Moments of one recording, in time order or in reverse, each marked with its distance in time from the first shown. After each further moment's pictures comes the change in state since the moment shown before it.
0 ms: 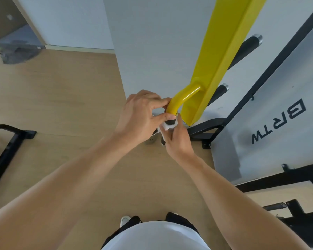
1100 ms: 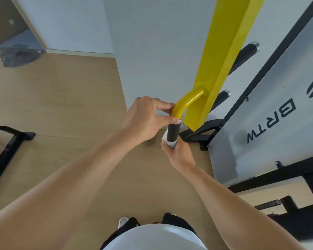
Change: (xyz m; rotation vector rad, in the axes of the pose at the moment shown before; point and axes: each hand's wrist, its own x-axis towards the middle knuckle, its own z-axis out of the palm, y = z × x) left_hand -0.012 0.029 -0.006 -0.298 -0.151 -0.253; right_hand -0.049 0.017 -0.014 -0.124 -0.114 0.349
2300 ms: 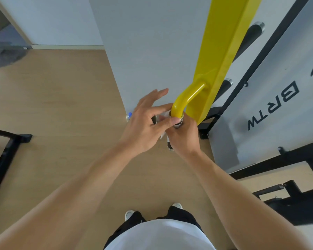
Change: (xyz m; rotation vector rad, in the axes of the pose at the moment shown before) left_hand -0.007 -0.022 0.020 -0.043 -0.044 0.131; right_hand 0.006 -0.057 -0.020 0.276 0.228 -0.276
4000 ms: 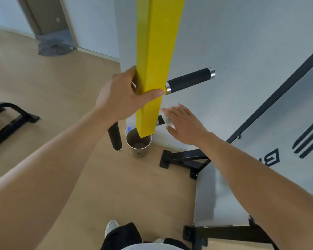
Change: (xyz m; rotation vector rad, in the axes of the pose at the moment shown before) left_hand 0.112 0.067 0.019 0.402 0.513 -0.124; right_hand 0.203 0.083 -0.134 -1.024 -0.681 -0.818
